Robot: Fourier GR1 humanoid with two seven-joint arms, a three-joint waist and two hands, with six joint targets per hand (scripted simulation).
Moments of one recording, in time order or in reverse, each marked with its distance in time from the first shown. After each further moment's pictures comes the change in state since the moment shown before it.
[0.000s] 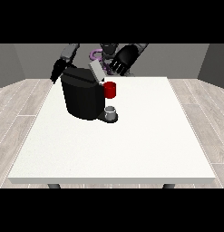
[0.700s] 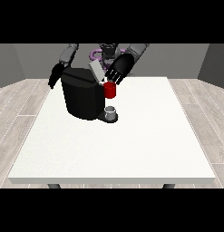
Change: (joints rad) left arm -0.064 0.007 -0.001 0.042 -0.016 -0.005 -0.016; right arm -0.035 -0.017 -0.029 0.014 -0.003 -0.012 -0.003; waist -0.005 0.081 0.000
